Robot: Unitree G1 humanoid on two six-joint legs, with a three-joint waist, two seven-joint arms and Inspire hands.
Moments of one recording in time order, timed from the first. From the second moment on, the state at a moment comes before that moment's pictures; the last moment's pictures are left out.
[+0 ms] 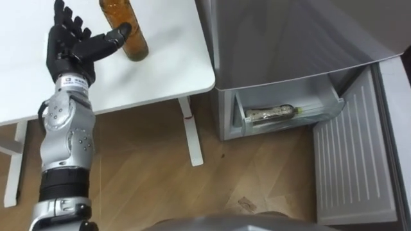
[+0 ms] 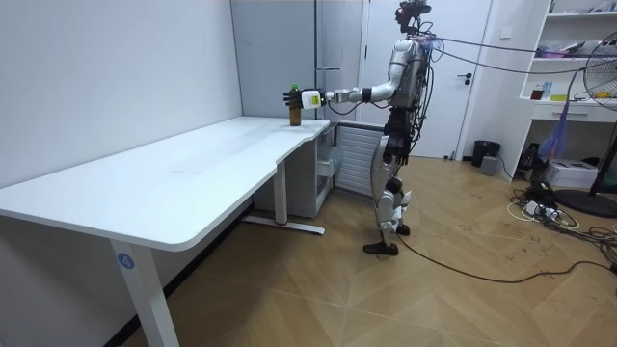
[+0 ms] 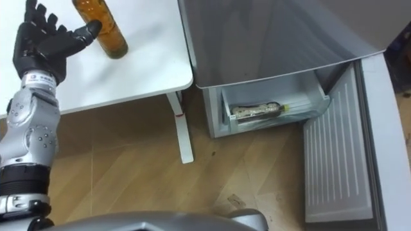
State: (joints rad) left arm -0.13 0.27 0.21 0.25 -0.52 0.03 0.07; right arm 0.13 -0.27 -0.26 1.35 0.03 0.09 0.08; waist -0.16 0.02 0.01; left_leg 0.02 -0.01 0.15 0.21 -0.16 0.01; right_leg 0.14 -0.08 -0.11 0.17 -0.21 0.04
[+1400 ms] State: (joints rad) left arm -0.32 0.41 0.24 0.54 -0.52 0.12 0.03; right arm 0.16 -0.27 -0.27 1.32 -0.16 0.18 0.05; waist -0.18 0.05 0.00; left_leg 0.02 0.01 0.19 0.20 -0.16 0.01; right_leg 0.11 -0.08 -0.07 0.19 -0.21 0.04
